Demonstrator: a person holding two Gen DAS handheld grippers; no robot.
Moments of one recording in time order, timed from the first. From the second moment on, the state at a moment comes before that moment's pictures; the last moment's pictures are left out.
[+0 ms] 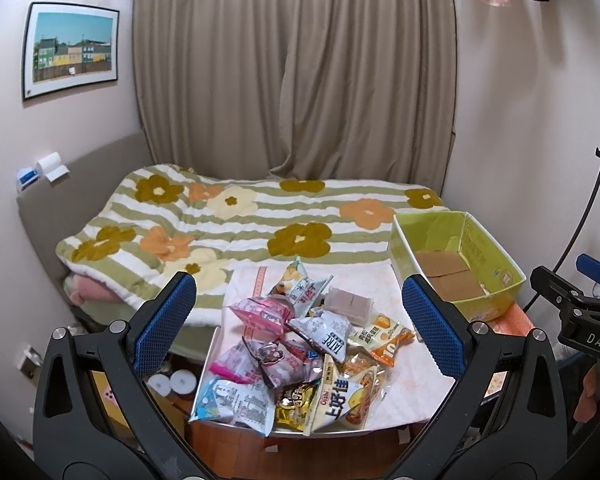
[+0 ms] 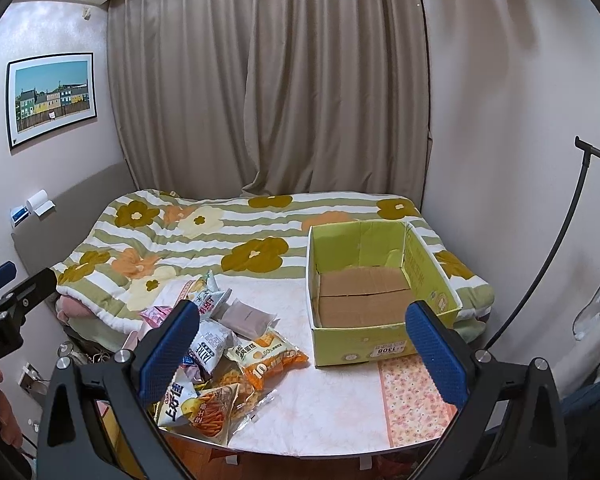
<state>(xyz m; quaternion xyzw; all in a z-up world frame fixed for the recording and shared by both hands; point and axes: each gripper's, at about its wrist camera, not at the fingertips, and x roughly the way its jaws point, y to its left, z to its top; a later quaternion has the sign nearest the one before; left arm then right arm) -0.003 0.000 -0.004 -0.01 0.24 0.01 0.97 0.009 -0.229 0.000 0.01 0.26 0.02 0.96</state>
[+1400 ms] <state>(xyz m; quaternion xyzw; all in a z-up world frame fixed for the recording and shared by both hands) 0.001 0.005 -0.005 -0.01 0.24 0.01 0.97 0.006 -0.220 0.000 0.02 0.26 0.03 0.96</state>
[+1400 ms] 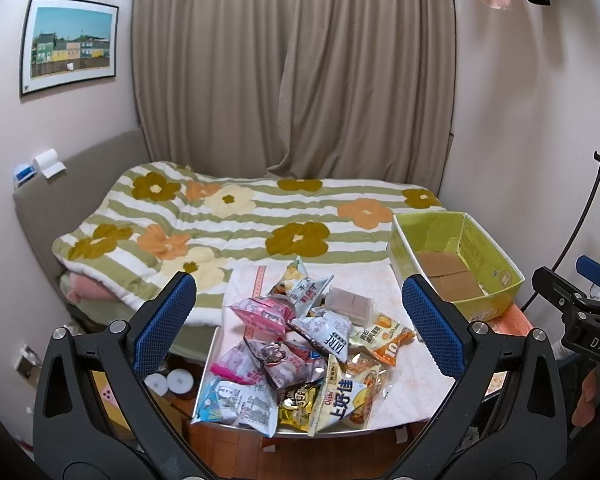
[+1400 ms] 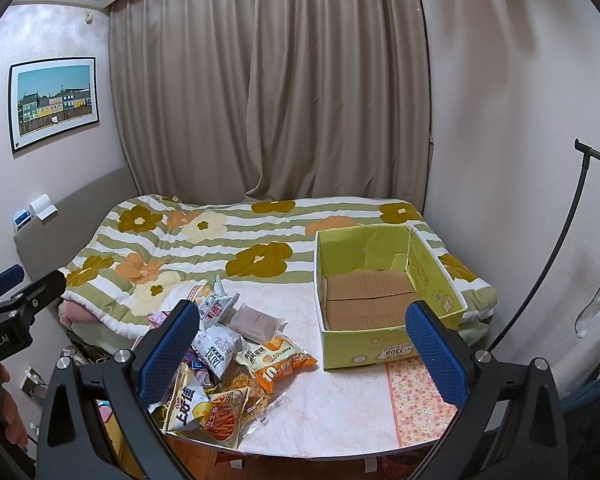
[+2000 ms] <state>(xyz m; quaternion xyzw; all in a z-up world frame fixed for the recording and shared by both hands) 0.023 0.029 -0.031 -0.04 0.30 0.05 0.95 0.038 -0.223 -0.043 0.03 0.35 0.11 0.93</state>
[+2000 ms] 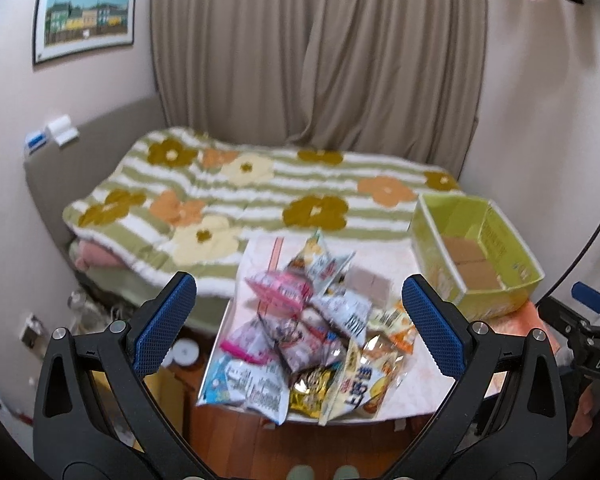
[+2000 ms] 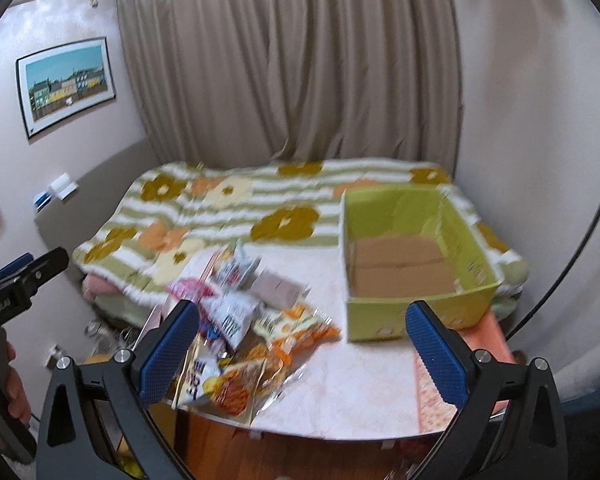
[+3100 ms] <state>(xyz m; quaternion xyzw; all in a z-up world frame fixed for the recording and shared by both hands) 0.171 0.062 -0.256 -0.10 0.56 -0.06 0.82 0.099 -0.108 -0.241 0.11 0.57 0.11 0.81</state>
